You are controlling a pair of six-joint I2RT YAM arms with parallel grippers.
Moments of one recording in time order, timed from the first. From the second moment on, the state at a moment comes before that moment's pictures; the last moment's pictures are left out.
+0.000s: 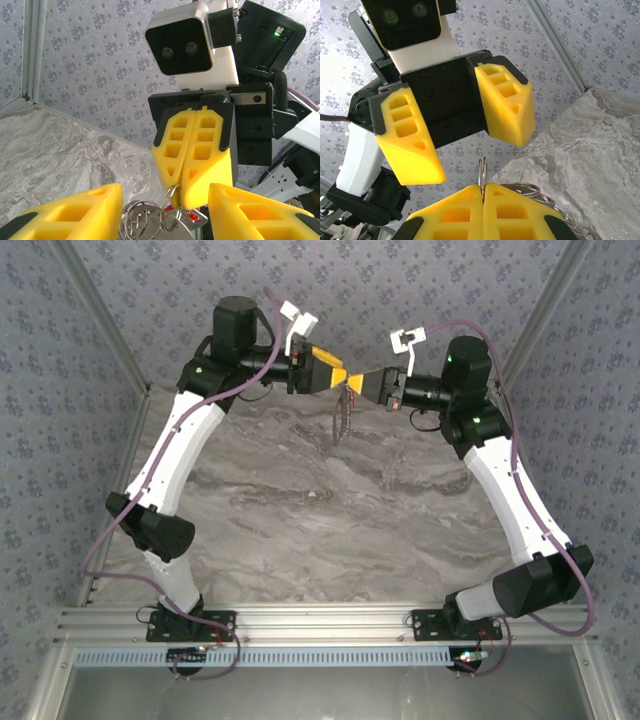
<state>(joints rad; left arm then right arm) -0.49 1.83 2.21 -0.63 1.04 -0.20 0.29 1.41 1.56 -0.19 -1.00 0.58</state>
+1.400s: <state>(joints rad) -0.51 1.71 1.91 -0.31 0.91 -0.24 0.21 1.38 1.41 0.17 -0.95 0.87</state>
